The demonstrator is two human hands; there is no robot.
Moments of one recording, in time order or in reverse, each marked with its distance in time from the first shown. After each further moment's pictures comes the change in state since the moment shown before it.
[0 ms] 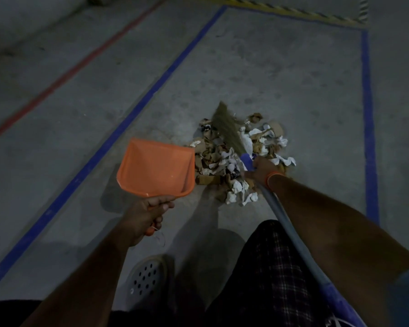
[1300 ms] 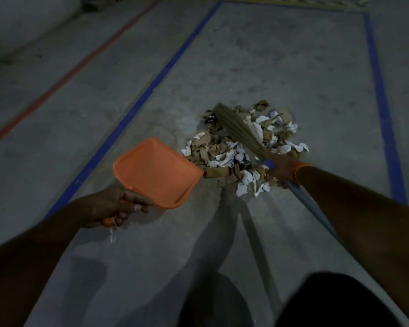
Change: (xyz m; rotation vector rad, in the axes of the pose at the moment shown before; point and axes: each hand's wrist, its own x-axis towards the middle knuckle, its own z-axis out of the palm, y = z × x) left_hand 0.016 0.022 -0.099 0.348 -0.235 -0.216; right_hand -0.012 0.032 0.023 0.102 -0.127 -0.011
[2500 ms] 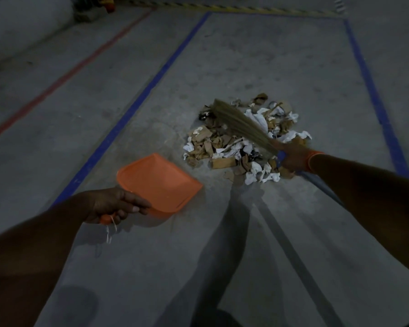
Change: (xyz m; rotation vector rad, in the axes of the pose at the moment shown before) left_hand 0.038 -0.067 -0.050 -0.005 -0.111 -0.092; right_hand -0.017 0.002 0.036 -0.161 0.146 0.027
